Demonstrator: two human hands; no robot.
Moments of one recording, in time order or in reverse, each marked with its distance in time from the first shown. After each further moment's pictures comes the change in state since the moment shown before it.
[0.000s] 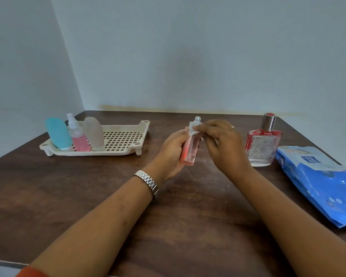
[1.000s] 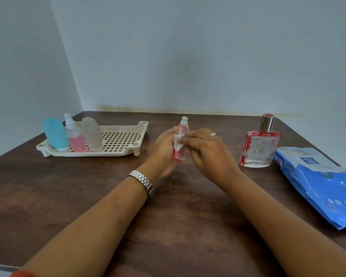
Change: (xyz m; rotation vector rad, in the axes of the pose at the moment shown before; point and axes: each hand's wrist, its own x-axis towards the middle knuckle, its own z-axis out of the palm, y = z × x) left_hand 0.001 0.006 -0.007 -0.120 0.127 -0.020; right_hand -0.005 -0.016 0.011 -0.057 -0.180 -0.121
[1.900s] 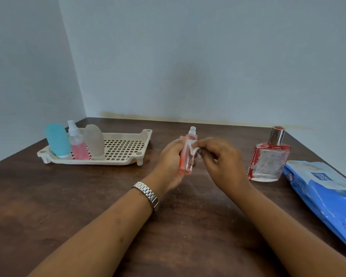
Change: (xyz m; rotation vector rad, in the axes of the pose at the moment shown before) left_hand 0.006 -0.004 -0.001 0.050 0.030 -0.014; right_hand 0.000 0.011 0.004 0.195 0.155 0.194
